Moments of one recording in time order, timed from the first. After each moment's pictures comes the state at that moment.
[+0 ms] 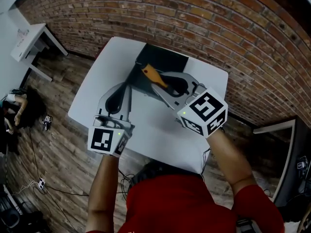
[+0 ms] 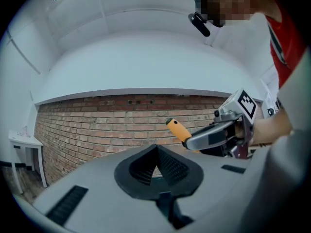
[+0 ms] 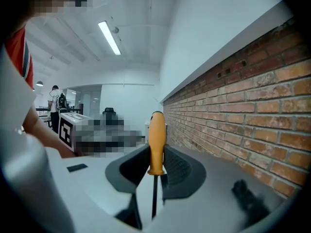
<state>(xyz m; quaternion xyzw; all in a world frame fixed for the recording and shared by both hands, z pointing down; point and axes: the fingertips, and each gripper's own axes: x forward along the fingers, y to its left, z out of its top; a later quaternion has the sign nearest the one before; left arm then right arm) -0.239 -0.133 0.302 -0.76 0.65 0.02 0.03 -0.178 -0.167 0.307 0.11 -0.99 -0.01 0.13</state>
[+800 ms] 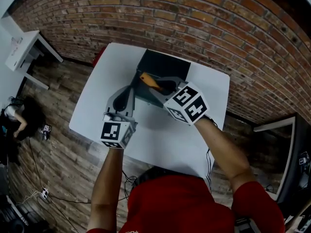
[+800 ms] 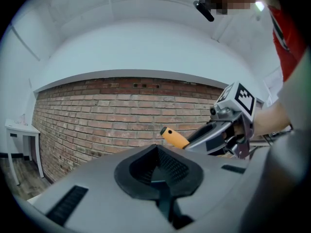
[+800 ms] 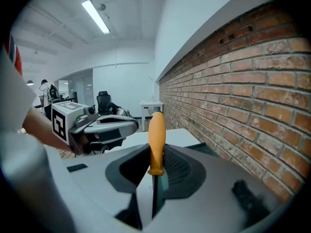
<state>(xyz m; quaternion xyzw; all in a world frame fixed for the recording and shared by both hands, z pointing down) -0.284 -0.190 0.376 -0.77 0.64 0.00 -0.01 -0.232 -0.221 0.401 0.12 -0.96 0.02 0.25</state>
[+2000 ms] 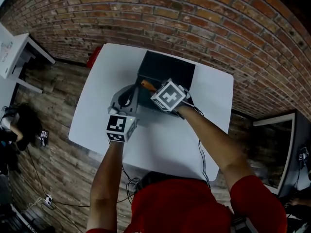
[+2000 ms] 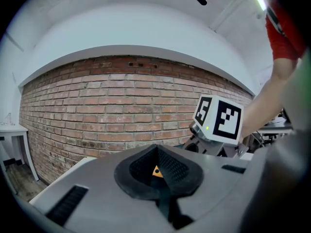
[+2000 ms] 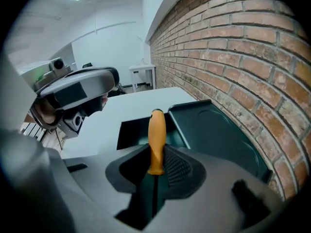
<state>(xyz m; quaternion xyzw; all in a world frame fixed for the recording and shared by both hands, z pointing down) -0.314 -0.259 0.441 -0.80 0.59 -0.07 -0.04 -0.270 -0.290 0.550 0.15 -0.88 0.08 0.45</state>
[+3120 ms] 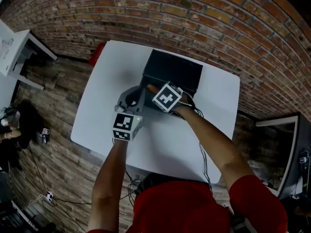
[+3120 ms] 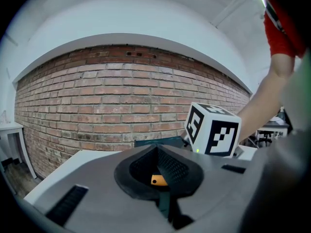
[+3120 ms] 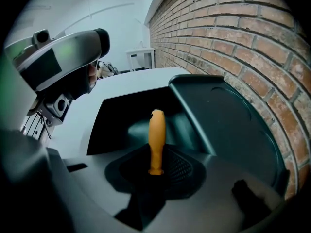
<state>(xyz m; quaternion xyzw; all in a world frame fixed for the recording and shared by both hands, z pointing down) -0.314 -0.275 0.475 -0.81 0.57 -0.10 -0.07 -0.267 -0.295 0.614 0.14 -0.82 0.09 0.54</state>
